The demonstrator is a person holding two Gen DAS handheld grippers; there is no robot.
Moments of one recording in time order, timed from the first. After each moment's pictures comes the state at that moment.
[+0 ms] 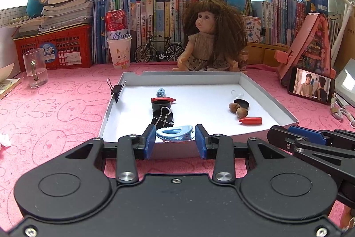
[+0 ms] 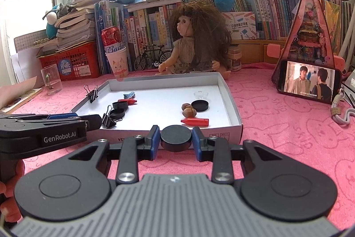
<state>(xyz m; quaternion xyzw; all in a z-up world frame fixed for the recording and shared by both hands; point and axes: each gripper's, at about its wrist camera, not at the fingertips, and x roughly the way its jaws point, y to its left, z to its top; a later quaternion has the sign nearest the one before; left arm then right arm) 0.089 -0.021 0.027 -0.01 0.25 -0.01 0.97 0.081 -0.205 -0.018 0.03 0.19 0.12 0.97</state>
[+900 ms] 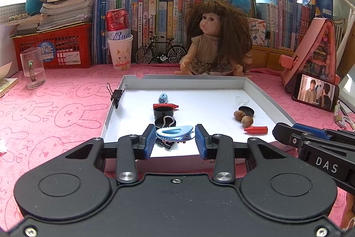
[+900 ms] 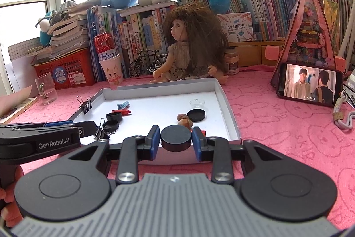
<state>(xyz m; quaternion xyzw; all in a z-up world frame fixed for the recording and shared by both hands) 0.110 -0.015 0.031 -0.02 0.25 -0.01 0.97 0.100 -0.210 -0.014 0.05 0.19 0.11 0.97</state>
